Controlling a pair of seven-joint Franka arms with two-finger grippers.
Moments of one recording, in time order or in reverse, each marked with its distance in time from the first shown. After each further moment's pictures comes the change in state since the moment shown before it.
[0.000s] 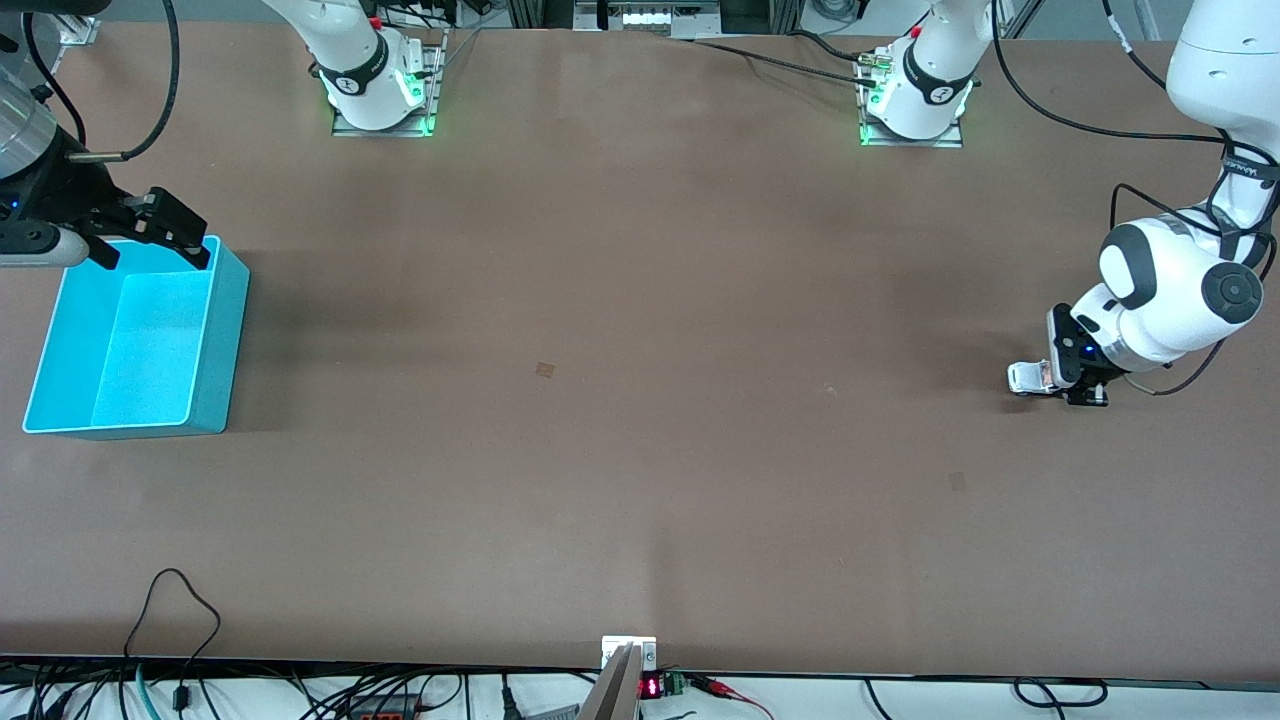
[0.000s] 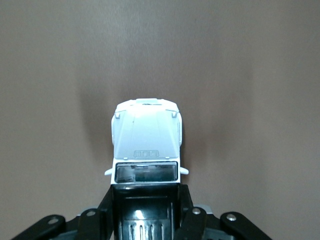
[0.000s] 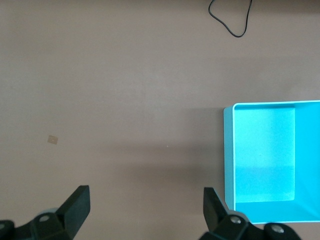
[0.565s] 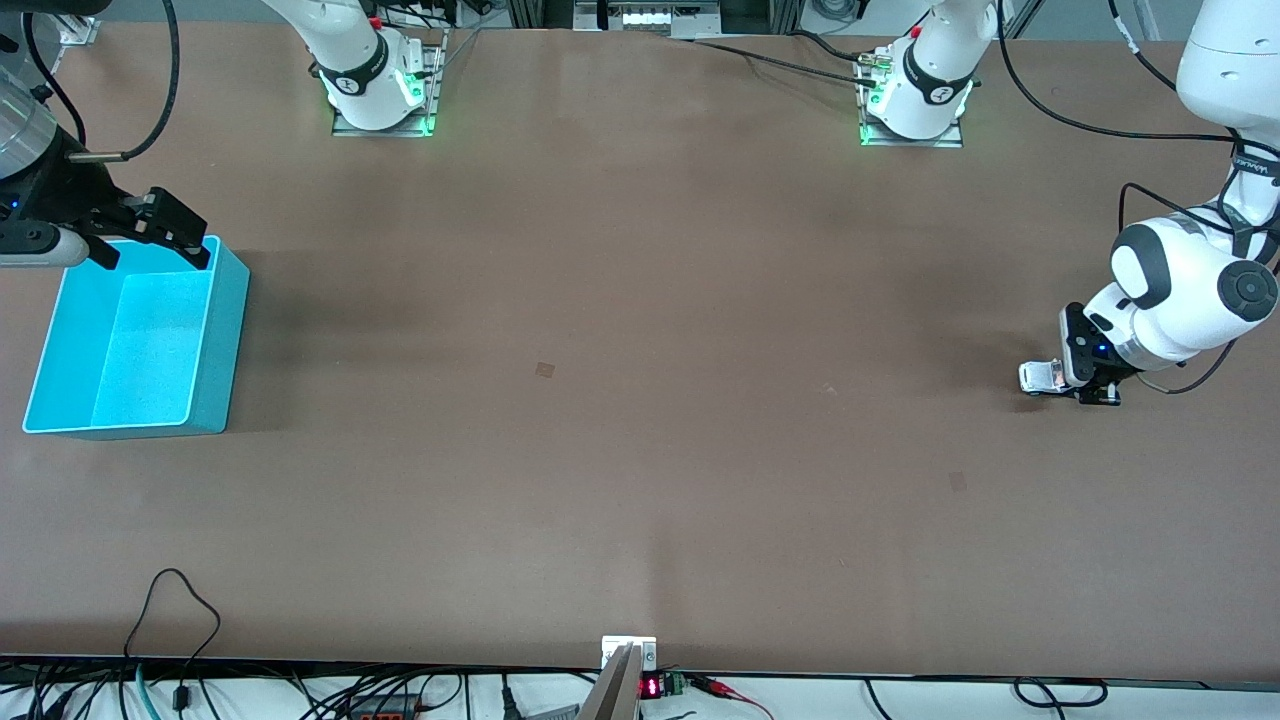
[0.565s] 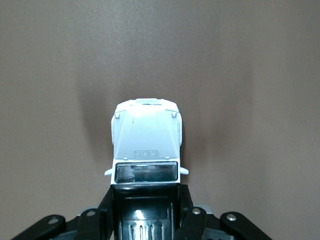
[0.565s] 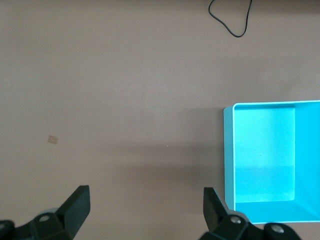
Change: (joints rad) left arm 0.026 0.008 0.000 0.013 0.000 0.000 0.042; right arm 0.000 0.000 0.000 0.000 0.000 0.000 0.000
